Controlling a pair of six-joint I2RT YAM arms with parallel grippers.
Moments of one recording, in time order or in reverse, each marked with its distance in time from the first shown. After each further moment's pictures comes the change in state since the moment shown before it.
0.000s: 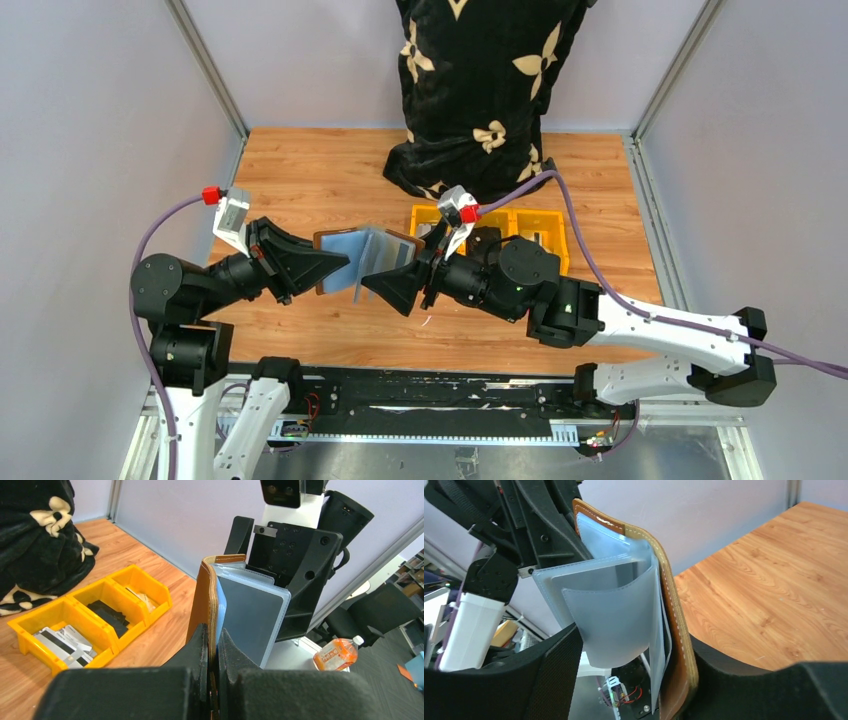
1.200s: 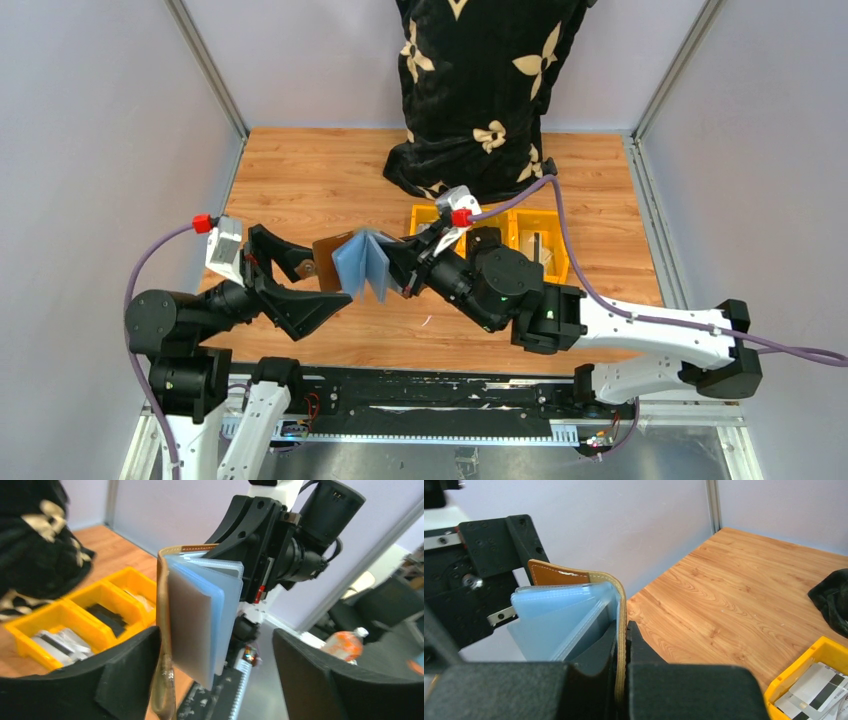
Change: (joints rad) left arm 0.000 -0.104 -0.060 0.014 0.017 -0.021; right arm 0.076 0.044 -0.001 0.089 0.335 -0.122
